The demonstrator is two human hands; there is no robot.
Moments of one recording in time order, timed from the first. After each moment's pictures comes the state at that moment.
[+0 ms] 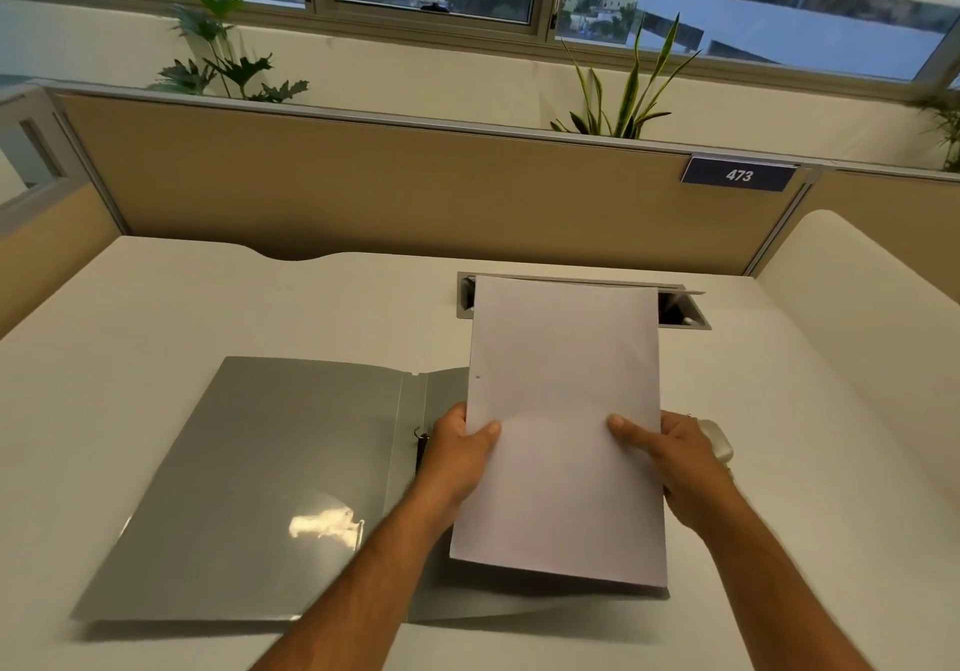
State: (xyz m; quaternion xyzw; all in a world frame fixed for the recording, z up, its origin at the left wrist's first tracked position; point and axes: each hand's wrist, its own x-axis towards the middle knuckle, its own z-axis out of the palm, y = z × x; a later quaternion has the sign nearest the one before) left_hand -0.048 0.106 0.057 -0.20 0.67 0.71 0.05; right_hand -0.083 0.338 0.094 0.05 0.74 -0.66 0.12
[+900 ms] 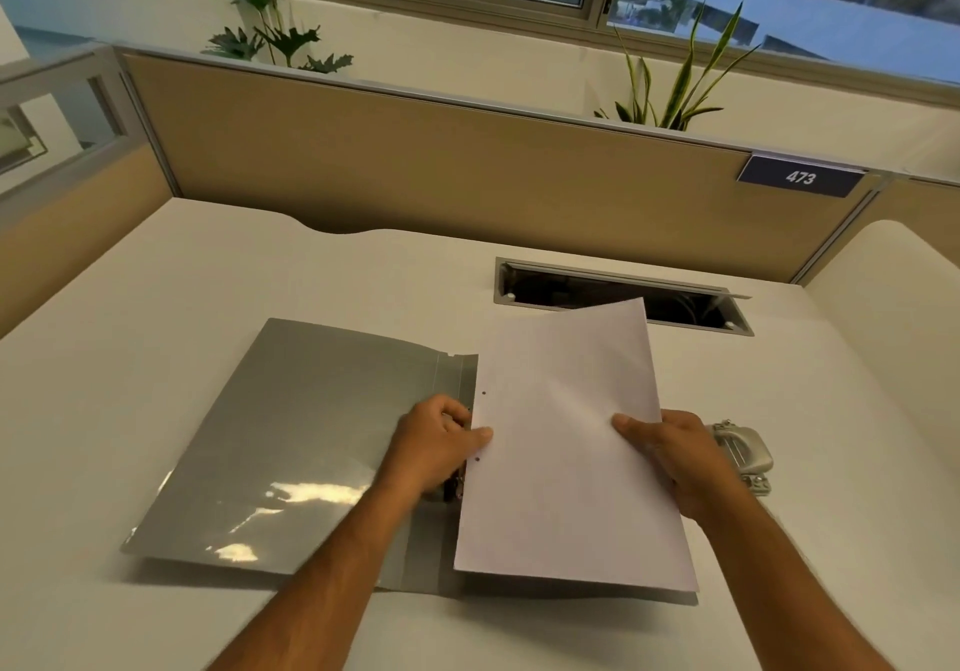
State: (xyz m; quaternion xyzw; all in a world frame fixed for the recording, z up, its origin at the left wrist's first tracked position) left_hand -0.029 0.040 0.042 -0.22 0.79 0.57 0.03; right_hand -0.090 0.303 0.089 0.09 0.76 -0.62 0.17
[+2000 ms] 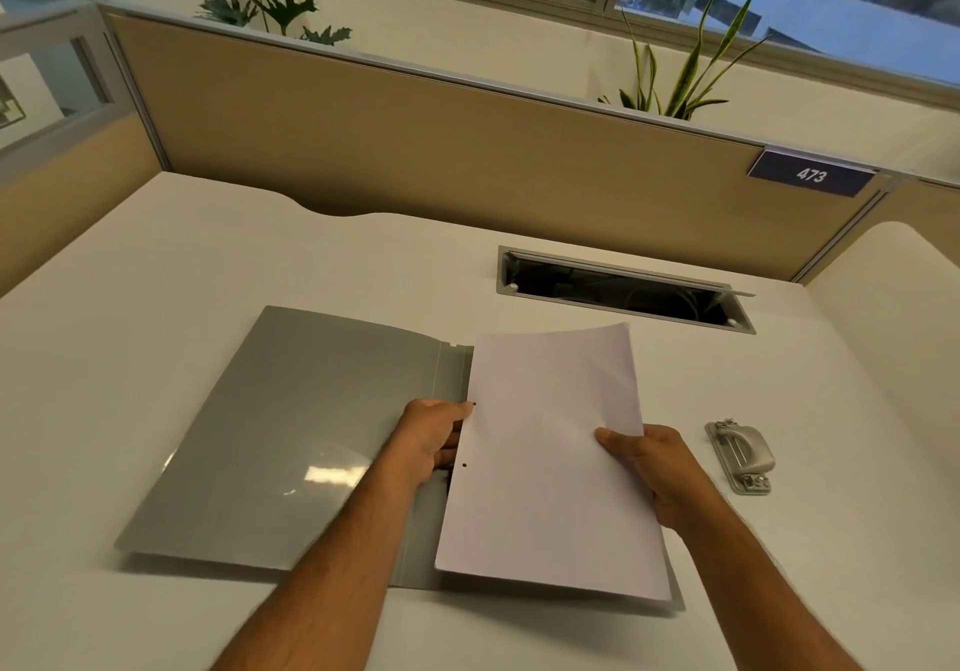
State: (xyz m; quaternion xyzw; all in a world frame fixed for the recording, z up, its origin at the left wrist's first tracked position) left_hand -0.064 0.030 0.003 -0.33 0.55 0.76 0.12; right_hand -0.094 0.292 0.049 0.13 0.76 -0.60 0.20
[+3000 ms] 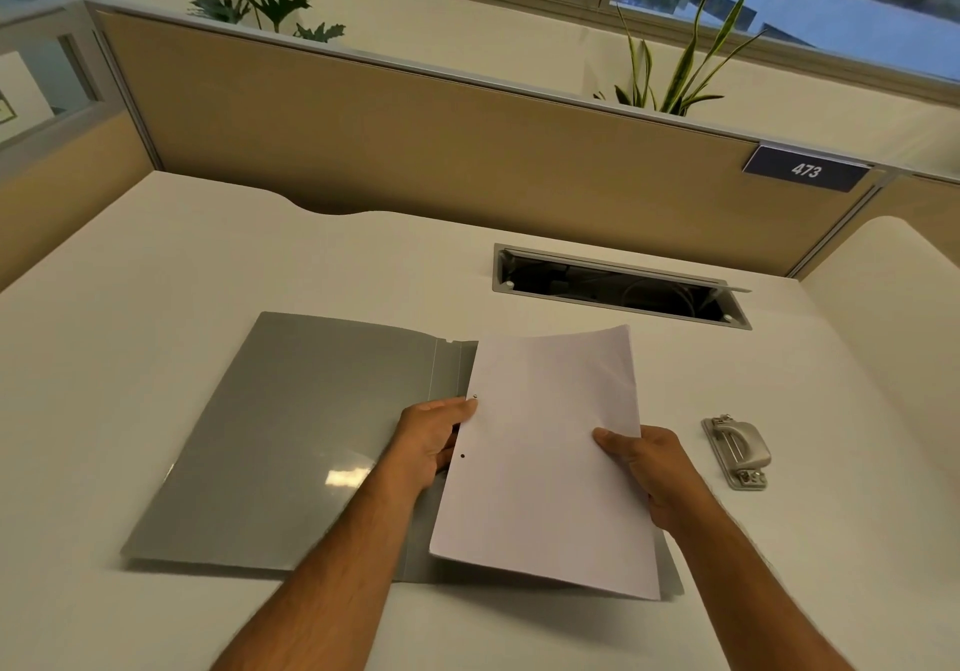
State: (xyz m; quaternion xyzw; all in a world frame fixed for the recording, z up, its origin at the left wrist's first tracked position) left_hand -0.061 0.039 -0.002 -0.33 0.49 0.80 0.08; right_hand -0.090 0.290 0.045 0.14 0.77 -0.60 0.17
